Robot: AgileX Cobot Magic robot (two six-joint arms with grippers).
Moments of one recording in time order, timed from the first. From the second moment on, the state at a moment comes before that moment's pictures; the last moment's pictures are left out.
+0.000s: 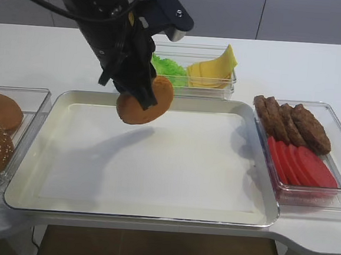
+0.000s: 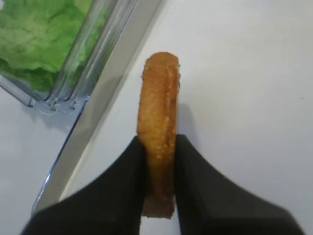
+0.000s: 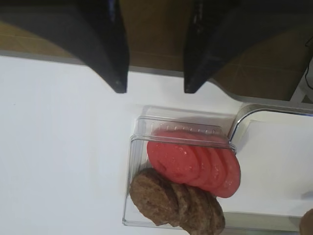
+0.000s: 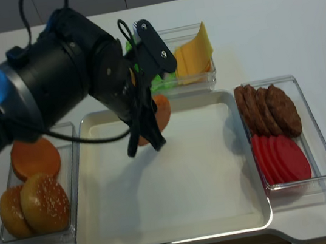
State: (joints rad) left arm -0.66 1.70 -1.42 0.20 0.88 0.29; right arm 0.18 -0.02 -0.49 0.03 1.14 -0.02
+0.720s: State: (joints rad) left arm -0.72 1.71 -1.42 0.29 0.89 0.43; right arm 0.18 -0.02 -0.49 0.03 1.14 -0.02
